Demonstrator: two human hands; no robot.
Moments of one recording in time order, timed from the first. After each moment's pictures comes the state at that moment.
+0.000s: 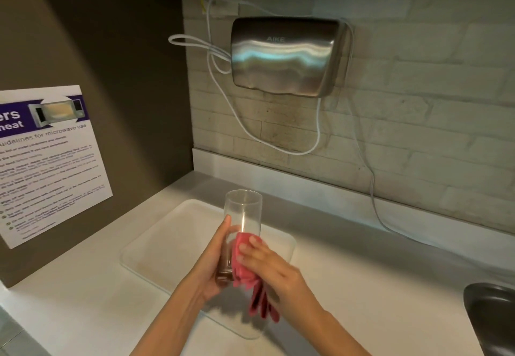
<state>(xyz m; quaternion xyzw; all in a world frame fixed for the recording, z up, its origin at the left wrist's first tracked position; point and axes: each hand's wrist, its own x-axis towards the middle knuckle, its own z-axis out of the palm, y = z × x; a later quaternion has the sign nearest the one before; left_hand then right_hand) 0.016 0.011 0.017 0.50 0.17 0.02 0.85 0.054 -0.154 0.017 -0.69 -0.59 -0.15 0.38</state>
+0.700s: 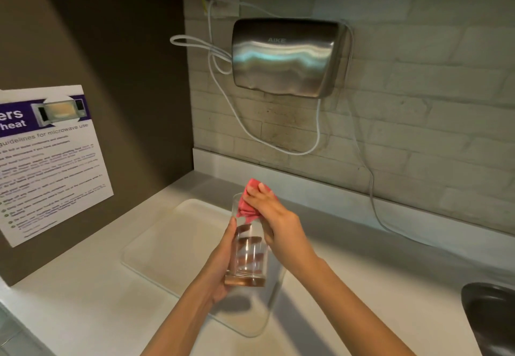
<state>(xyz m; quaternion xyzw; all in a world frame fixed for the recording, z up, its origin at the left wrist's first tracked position) 0.020 -0.003 0.017 0.50 0.15 0.05 0.85 0.088 -0.123 0.077 -0.75 -0.51 -0.17 0.39</state>
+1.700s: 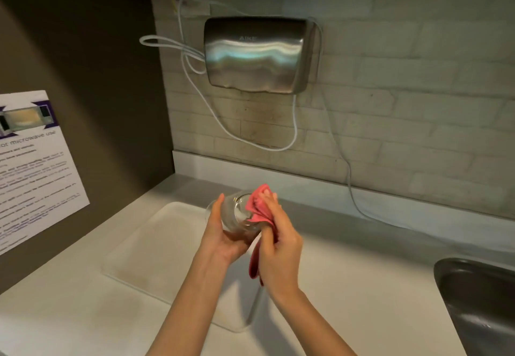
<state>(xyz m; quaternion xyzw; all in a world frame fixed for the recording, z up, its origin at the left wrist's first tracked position) 0.044 -0.027 0.074 0.19 0.15 -0.06 0.97 0.038 -0.134 0.060 -0.64 -0.26 -0.20 0.69</state>
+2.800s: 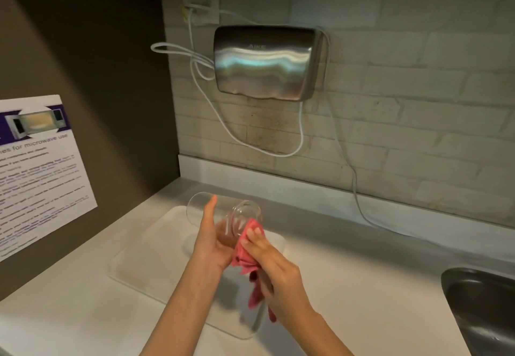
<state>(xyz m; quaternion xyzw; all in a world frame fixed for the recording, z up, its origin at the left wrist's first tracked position) 0.037 -0.004 0.071 0.31 0.25 0.04 0.92 0.041 -0.153 0.021 -0.71 -0.49 -0.25 0.44</state>
